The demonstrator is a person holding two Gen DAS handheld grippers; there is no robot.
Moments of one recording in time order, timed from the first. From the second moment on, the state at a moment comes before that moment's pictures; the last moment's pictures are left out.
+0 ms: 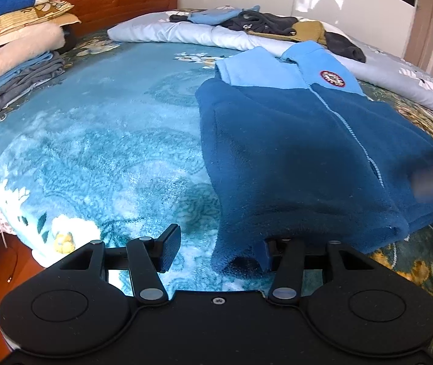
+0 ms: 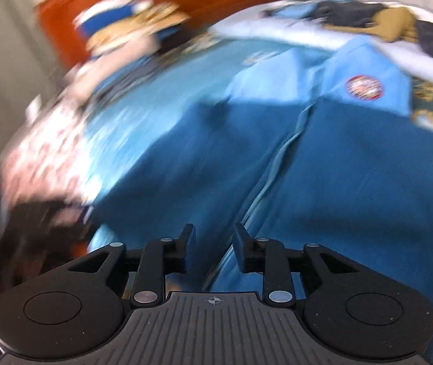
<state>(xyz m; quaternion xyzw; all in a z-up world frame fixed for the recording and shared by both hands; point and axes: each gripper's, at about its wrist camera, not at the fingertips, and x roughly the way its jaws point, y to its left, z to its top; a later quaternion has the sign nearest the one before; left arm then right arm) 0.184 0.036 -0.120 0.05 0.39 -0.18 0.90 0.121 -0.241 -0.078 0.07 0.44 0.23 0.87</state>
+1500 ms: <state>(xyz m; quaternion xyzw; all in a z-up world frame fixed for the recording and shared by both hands) 0.179 0.053 -0.093 -0.05 0.38 -0.22 0.90 0.062 -0.378 -0.067 0.14 0.39 -0.02 0.91</state>
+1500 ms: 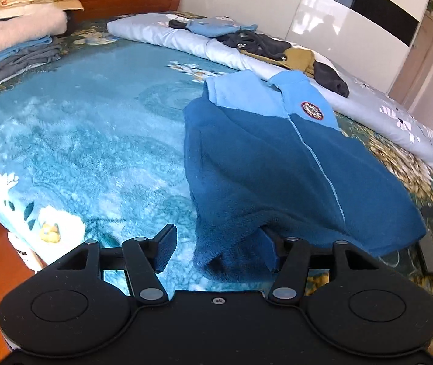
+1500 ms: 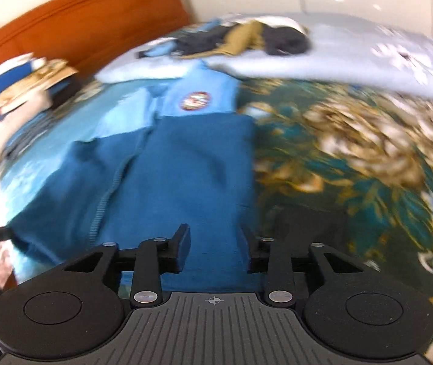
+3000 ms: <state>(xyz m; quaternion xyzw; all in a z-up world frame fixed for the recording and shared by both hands) 0.193 0.050 -0.102 -0.13 0.41 -0.21 0.88 0.077 -0.393 -0.086 0.23 0.40 0.00 0.89</state>
